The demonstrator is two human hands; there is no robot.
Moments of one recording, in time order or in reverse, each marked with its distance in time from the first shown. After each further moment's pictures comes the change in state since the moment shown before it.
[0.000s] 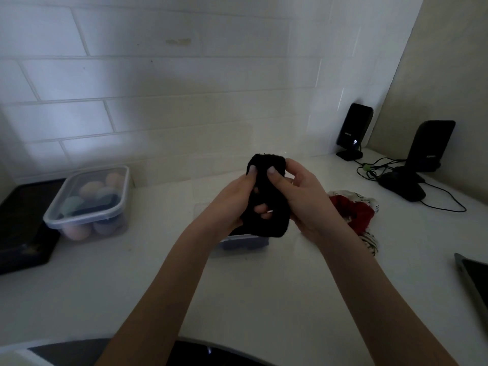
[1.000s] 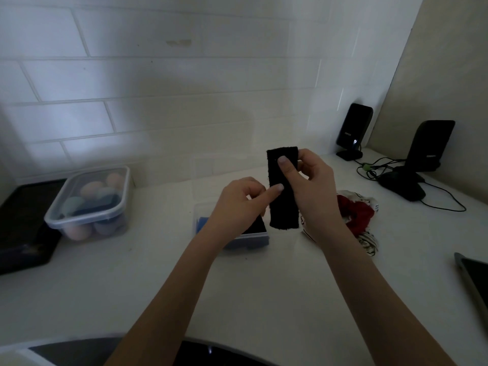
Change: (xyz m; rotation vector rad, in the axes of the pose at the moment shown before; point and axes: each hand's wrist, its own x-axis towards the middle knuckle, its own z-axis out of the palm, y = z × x) left_hand -0.005 -0.007 0.005 0.538 0.217 0.349; right_hand 0.011 0.005 -0.008 -0.345 0.333 -0.365
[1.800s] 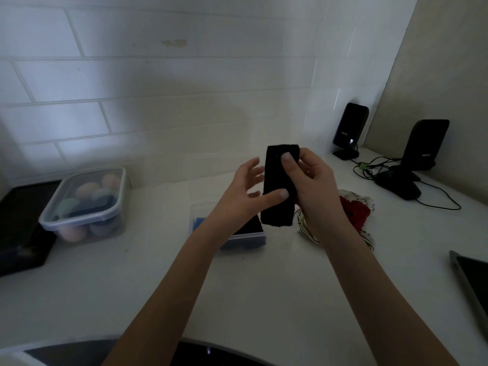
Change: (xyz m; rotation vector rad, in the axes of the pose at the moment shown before) left_hand 0.008 -0.007 0.004 -0.356 -0.131 -0.130; right_hand -0.003 -0.008 -0.008 0.271 -0.114 0.137
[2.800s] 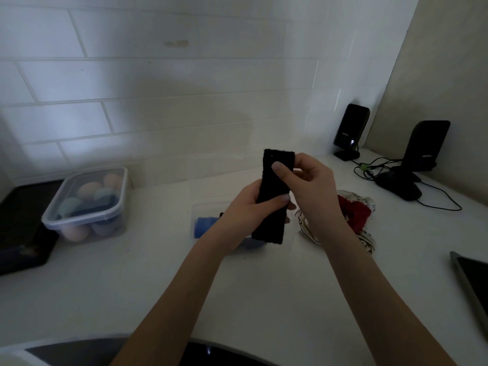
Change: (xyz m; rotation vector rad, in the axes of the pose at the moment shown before) left_hand -0.010 0.002 0.012 -0.160 -0.136 -0.028; right_hand 0.000 0.003 -0.001 -0.142 0.026 -0.033
